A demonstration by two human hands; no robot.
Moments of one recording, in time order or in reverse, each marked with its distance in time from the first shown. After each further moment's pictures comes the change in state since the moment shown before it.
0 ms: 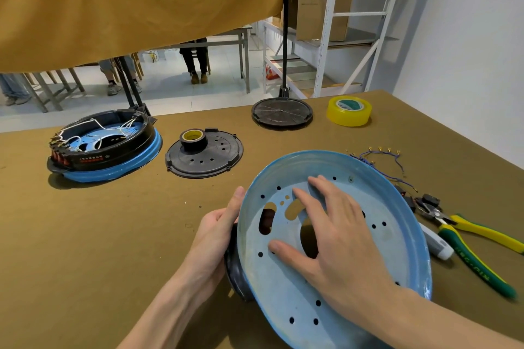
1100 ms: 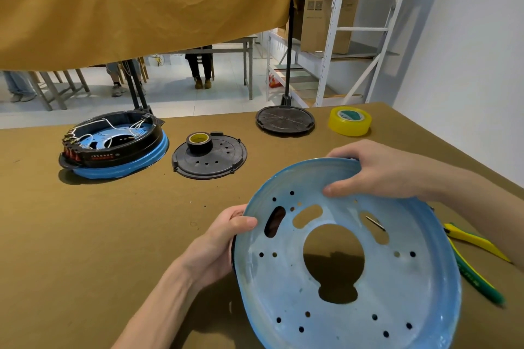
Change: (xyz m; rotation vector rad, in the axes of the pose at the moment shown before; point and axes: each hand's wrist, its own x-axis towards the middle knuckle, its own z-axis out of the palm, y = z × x) left_hand -0.003 0.007 -0.014 -0.128 -0.414 0.011; right_hand 0.099 0.037 -0.106 0.309 -0.579 0.101
